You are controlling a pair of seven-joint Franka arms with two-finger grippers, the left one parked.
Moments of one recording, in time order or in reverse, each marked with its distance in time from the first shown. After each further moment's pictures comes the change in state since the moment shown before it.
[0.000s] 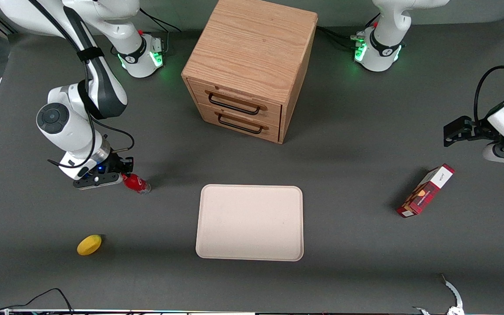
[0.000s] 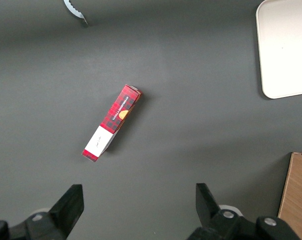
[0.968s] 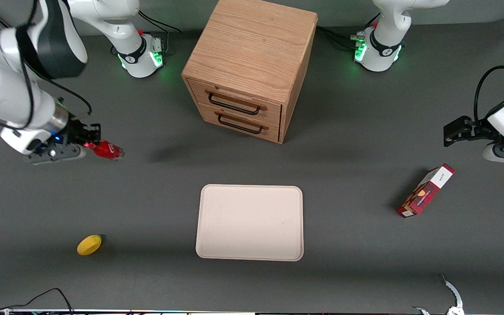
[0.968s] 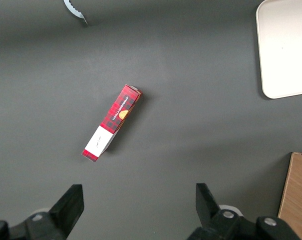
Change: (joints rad) arm -0.003 -0.193 0.000 0.312 0.045 -0.689 -0.041
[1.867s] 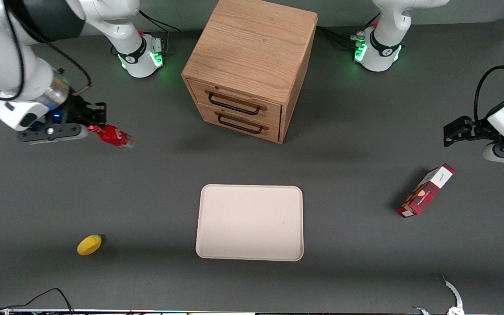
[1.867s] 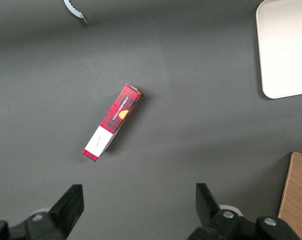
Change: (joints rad) arm 0.012 0.035 0.137 0.154 0.046 -0.103 0.190
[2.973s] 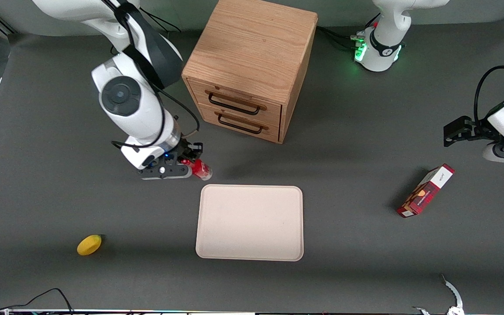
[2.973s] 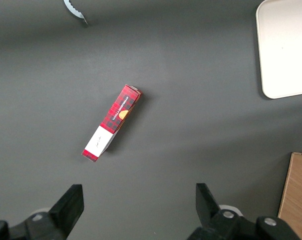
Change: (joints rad) arm 0.167 0.393 0.125 0.155 -0.121 0.301 0.395
